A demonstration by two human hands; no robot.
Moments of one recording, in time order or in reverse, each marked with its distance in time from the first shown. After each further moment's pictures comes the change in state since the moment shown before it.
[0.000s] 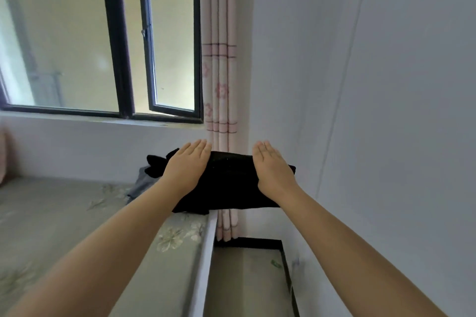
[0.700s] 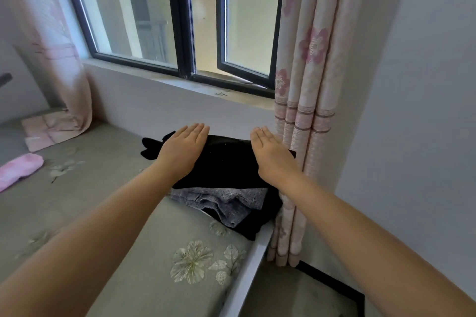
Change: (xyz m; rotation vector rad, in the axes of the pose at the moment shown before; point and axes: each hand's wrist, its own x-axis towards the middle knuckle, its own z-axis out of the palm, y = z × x) left_hand 0.269 -0.156 0.284 0.138 -0.242 -0.362; right_hand 0.409 0.063 0.302 0.256 -0.126 -0.470
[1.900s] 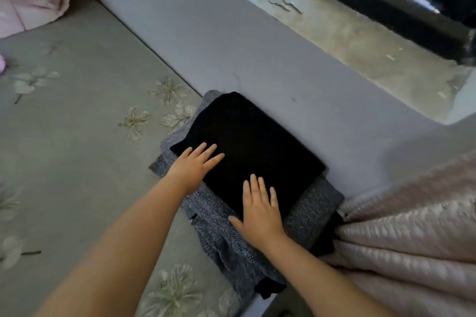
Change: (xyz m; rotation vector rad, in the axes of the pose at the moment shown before) left_hand 0.204 -0.054 0.382 -0.220 -0.897 0.014; right_hand 0.222 0.063 0.362 0.160 -0.802 -0.039
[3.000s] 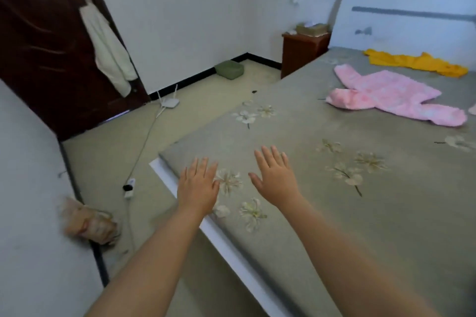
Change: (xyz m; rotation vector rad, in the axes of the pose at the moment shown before) left_hand -0.629 0.223 0.208 -0.623 0.252 -2.019; right_hand -0.339 -0.408 0.083 -0.268 0.161 -1.667
